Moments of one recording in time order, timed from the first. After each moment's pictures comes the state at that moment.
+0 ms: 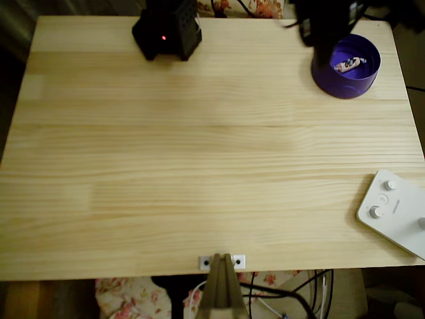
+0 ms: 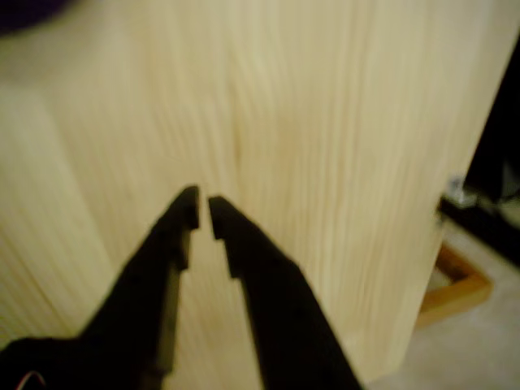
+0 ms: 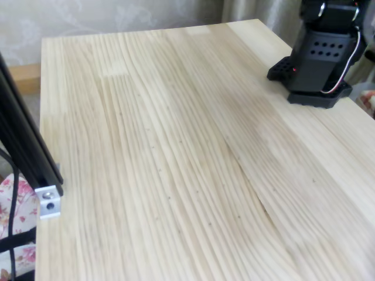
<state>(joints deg) -53.1 111.8 98.6 68.6 -24.9</state>
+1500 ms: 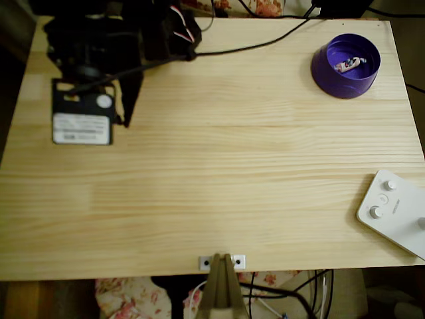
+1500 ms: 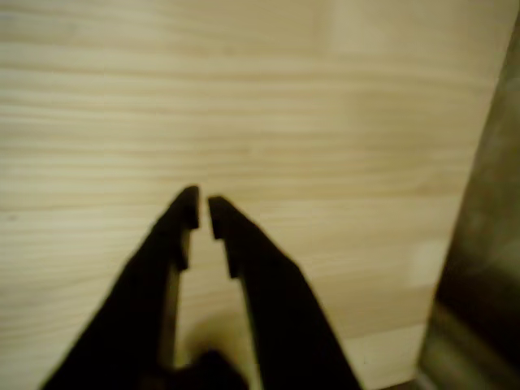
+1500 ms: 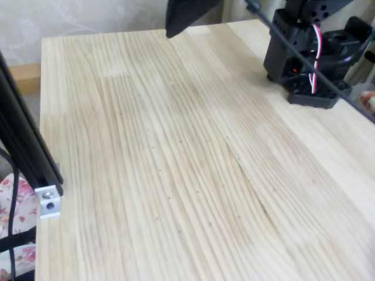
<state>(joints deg) 14.0 149.9 136.2 62.6 -8.2</state>
